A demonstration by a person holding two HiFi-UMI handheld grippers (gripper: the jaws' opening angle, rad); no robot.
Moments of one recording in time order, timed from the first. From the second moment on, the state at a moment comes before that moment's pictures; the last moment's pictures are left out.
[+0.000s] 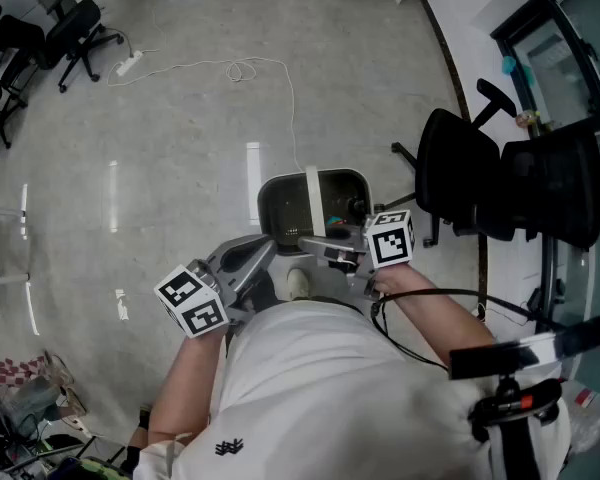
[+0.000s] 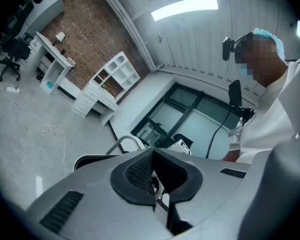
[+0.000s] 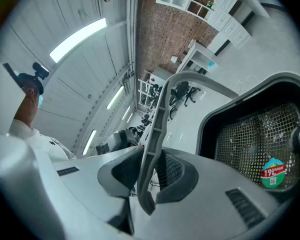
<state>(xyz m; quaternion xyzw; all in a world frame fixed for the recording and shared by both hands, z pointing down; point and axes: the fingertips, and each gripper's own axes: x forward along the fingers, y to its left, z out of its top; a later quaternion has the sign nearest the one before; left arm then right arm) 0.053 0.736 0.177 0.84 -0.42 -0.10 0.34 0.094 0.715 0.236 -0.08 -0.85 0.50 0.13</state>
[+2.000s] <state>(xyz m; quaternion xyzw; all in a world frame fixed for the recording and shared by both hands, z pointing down) -0.010 0.141 0.251 0.84 -0.35 -0.02 0.42 0.037 -0.001 0.406 0.09 -0.81 0.59 -0.01</state>
